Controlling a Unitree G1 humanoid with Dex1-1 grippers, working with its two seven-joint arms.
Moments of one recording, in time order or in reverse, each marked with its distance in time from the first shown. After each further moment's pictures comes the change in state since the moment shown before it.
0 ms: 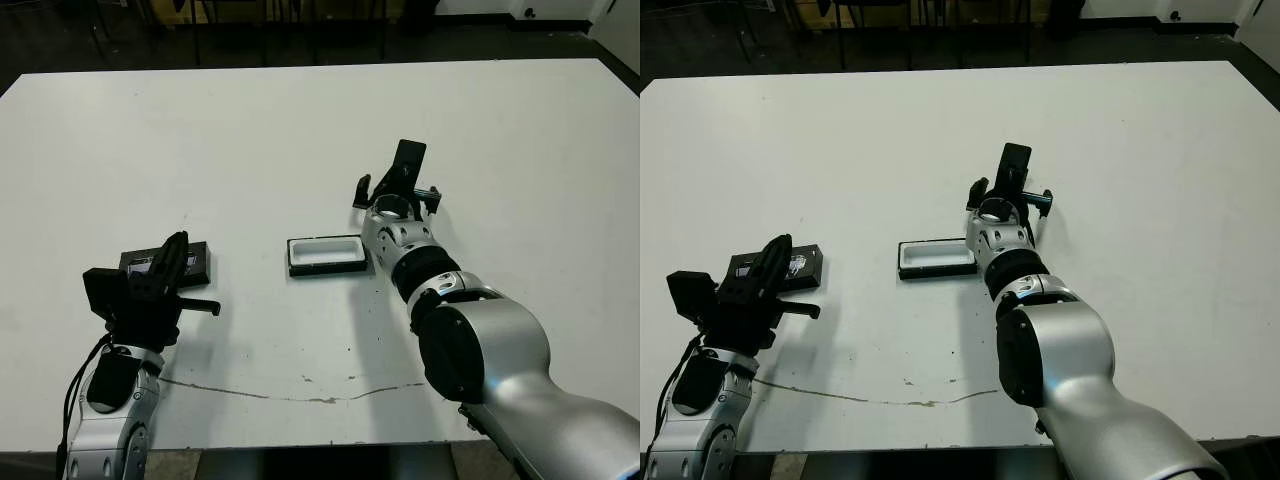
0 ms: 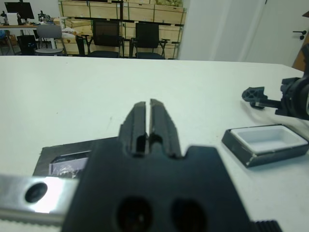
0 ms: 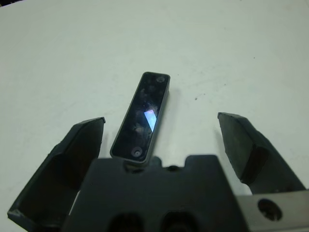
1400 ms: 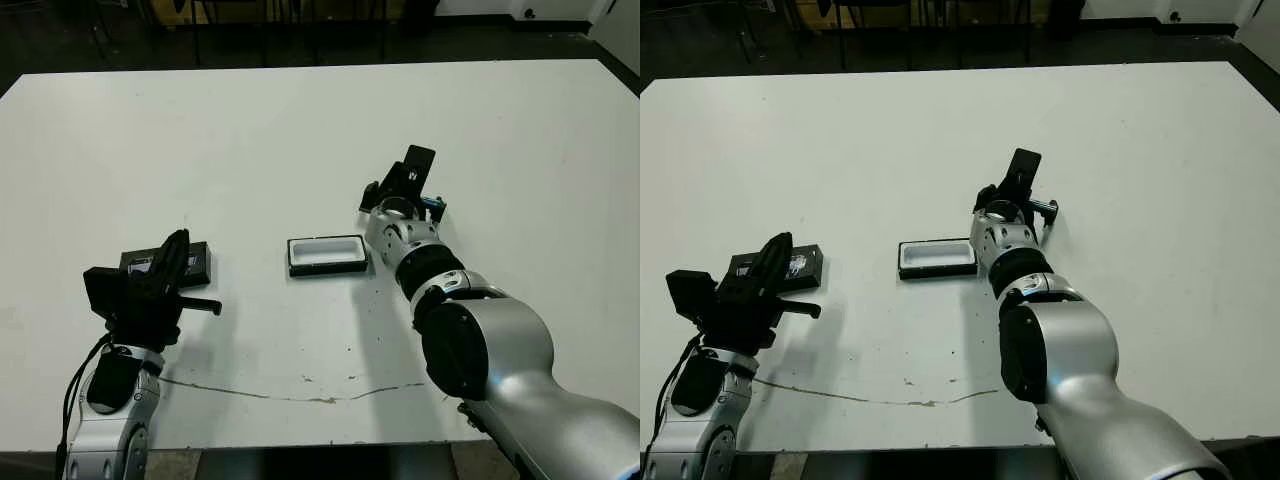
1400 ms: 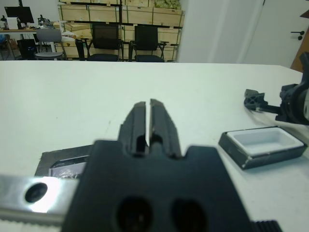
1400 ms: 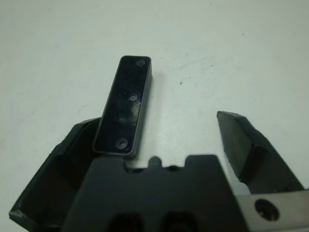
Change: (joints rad) left arm 0.003 0.001 -0.007 -0.028 0.007 0.008 0.005; right arm -0.006 -0.009 -0.077 0.008 0.041 0.029 -0.043
